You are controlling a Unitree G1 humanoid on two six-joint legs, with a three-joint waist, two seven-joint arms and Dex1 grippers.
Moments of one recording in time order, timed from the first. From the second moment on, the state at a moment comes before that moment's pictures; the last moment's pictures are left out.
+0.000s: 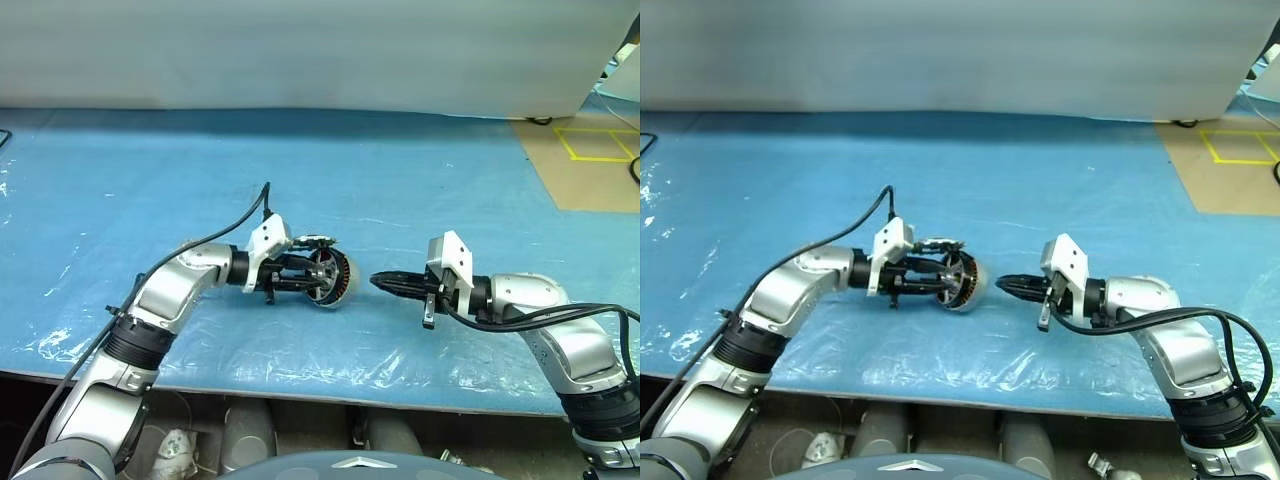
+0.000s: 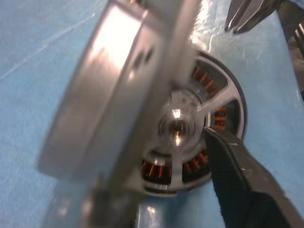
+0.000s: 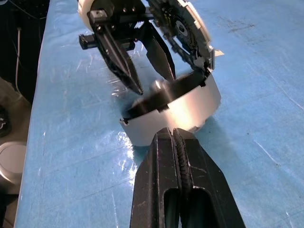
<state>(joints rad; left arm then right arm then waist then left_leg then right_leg) -0.48 0.51 -0.28 0.00 -0.30 0.52 -1.09 -0.14 -0.70 0.04 -0.37 0.43 0.50 0.99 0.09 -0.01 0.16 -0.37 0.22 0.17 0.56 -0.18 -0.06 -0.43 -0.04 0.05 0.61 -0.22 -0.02</state>
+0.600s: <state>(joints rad) -0.48 0.42 -0.16 -0.01 -0.44 0.56 -1.05 -0.14 -0.69 0.05 -0.37 0.43 0.49 0.98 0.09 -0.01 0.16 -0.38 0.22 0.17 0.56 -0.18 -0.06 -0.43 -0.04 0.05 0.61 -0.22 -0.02</state>
